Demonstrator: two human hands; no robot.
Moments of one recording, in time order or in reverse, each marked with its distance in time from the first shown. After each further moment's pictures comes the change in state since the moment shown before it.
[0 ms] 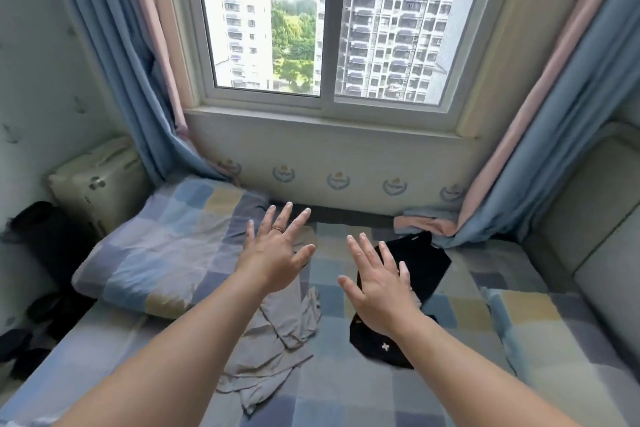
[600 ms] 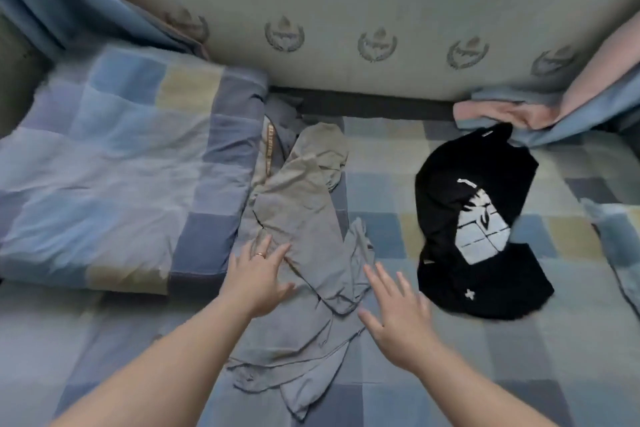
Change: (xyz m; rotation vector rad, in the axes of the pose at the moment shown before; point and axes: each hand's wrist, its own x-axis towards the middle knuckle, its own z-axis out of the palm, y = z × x) left_hand 0.188 -0.311 0.352 0.075 -0.589 -0.054; right_hand 0.220 0.037 0.387 -0.028 -0.476 0.319
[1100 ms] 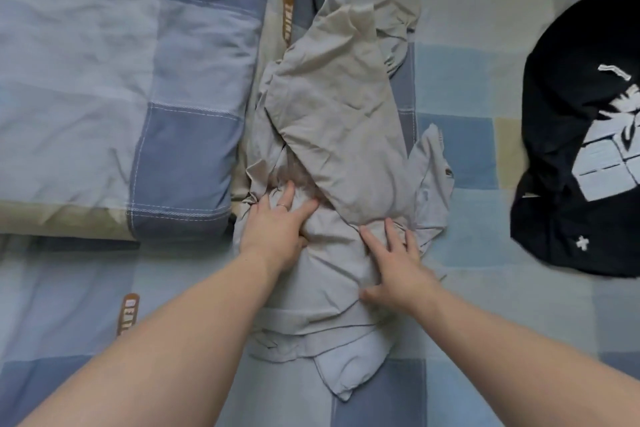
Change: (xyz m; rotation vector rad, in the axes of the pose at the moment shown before) left_hand 0.151 -0.081 0.173 0.069 -0.127 0.059; right_hand 0.184 -0.006 0.188 -0.055 -0.350 0.078
